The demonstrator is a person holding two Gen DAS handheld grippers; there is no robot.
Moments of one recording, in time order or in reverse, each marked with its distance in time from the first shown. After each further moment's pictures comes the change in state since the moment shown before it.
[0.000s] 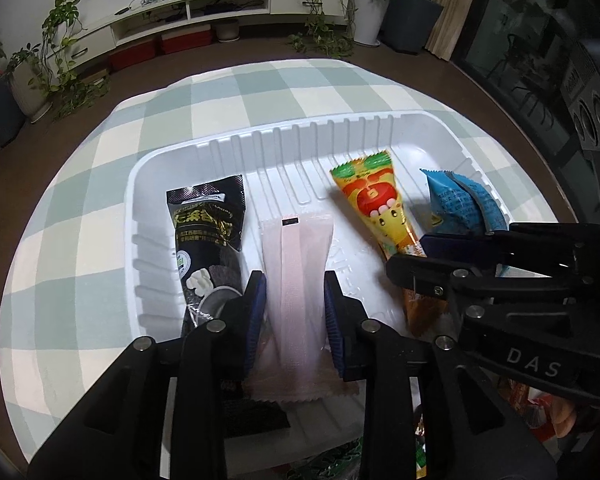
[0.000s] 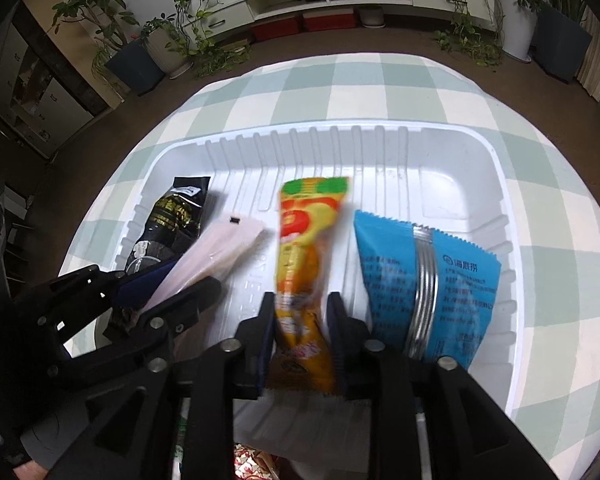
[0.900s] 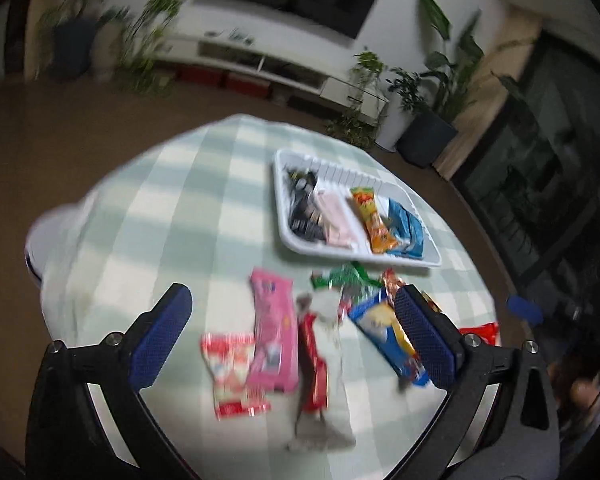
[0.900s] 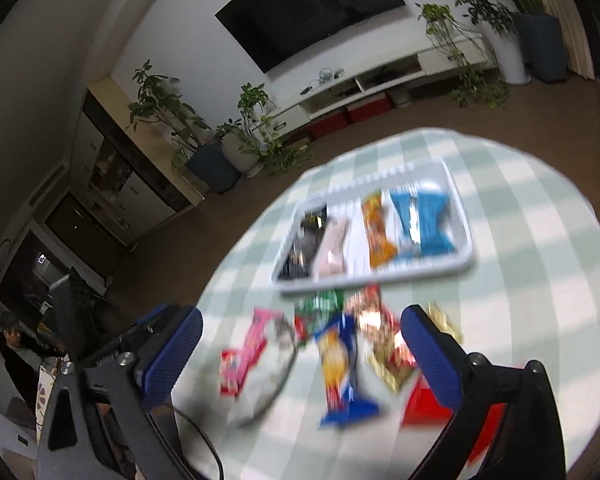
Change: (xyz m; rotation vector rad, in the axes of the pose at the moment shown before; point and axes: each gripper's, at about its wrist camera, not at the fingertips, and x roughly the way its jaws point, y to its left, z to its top) left arm -0.206 0.065 -0.194 -0.396 -0.308 -0.109; right arm -0.175 0.012 -0.181 0.101 -0.380 0.308
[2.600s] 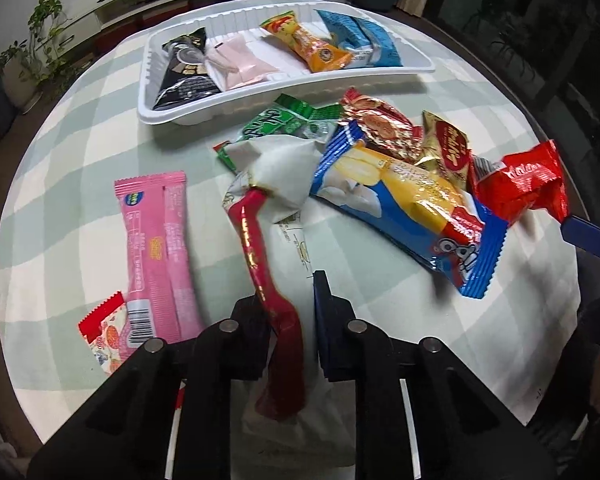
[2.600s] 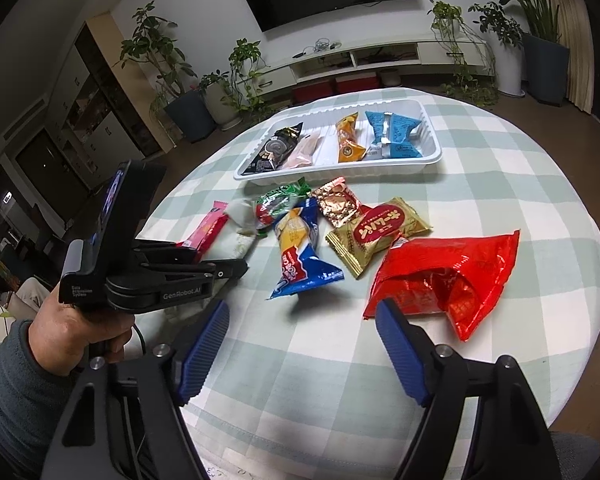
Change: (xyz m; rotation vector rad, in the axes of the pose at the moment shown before) left arm 0.137 -0.081 -0.060 0.469 0.433 0.091; right arm 0.006 0.001 -0.081 -0.160 0.105 -0.166
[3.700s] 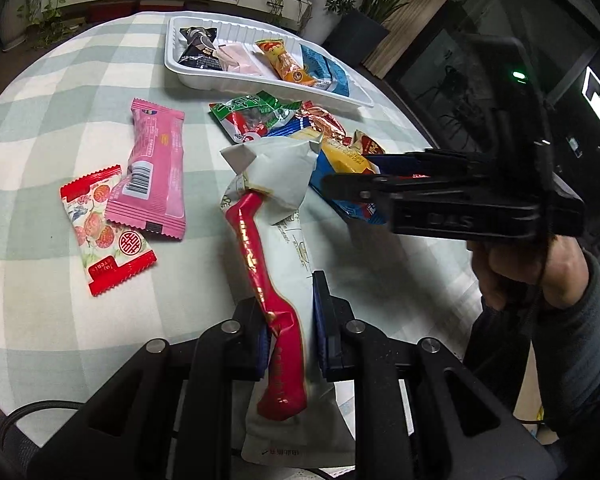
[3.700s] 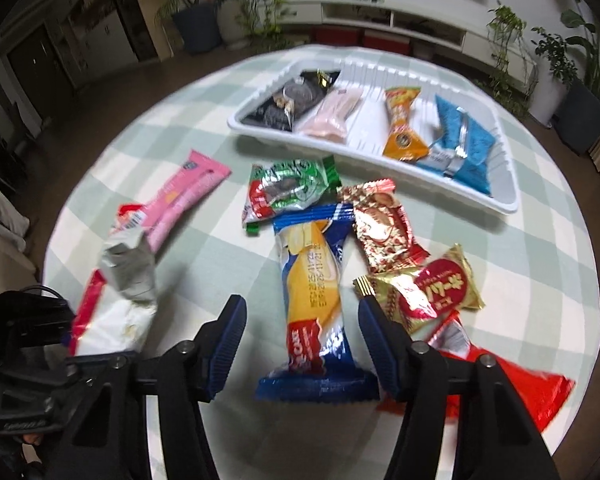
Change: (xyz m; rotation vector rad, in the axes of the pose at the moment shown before) left arm -0.054 0.022 -0.087 -0.198 -0.159 -0.327; right arm 0.113 0.035 0.054 -0.252 0.296 -0.141
